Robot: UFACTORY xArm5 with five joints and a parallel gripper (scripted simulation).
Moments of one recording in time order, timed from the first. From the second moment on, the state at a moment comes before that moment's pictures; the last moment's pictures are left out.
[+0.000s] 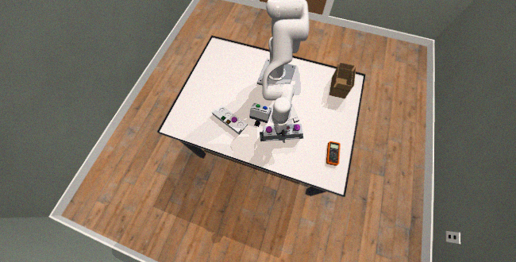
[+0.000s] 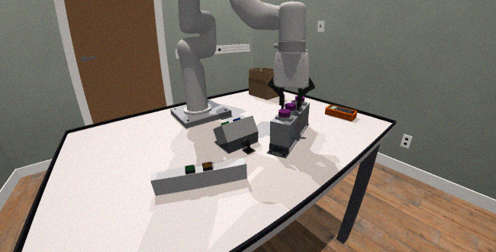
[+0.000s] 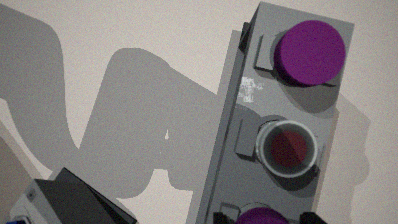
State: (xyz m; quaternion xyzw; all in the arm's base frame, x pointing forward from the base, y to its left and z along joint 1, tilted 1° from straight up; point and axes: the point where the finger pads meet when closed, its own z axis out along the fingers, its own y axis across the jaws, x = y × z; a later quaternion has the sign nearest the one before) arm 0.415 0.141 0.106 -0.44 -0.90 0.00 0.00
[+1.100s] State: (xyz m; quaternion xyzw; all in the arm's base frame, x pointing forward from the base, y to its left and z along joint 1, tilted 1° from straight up) arm 0.415 0.141 0.106 -0.65 -0.76 0.00 0.00
